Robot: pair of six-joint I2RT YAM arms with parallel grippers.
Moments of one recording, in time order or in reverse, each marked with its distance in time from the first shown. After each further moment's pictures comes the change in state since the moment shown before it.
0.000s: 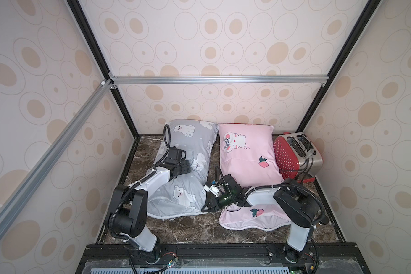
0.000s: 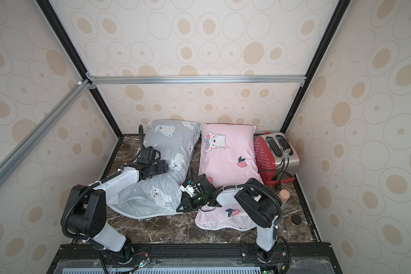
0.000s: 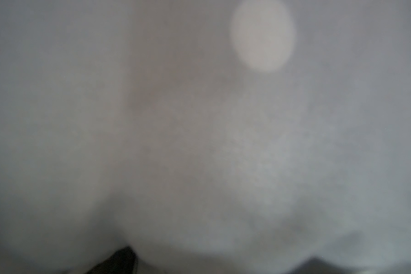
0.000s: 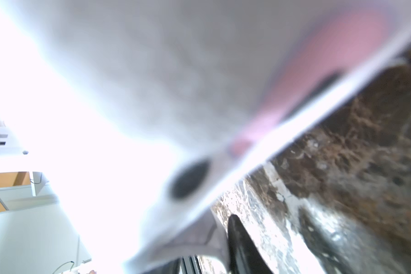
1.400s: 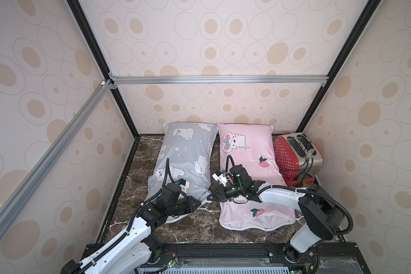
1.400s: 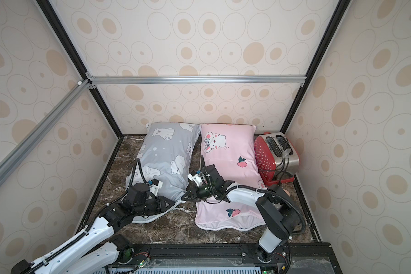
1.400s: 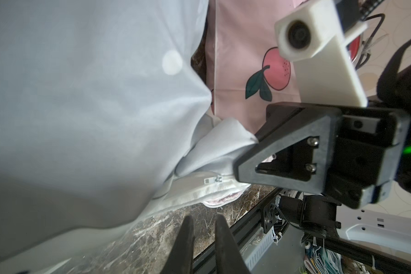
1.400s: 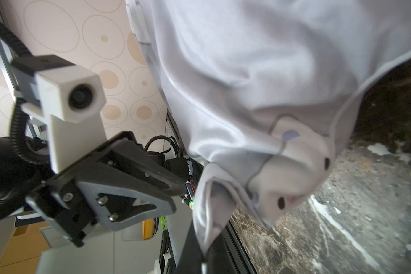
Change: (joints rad) left arm -0.350 -0.796 -0.557 -0.040 0.484 -0.444; right arm -0.095 -0.224 0.005 -0.115 -0.007 0.195
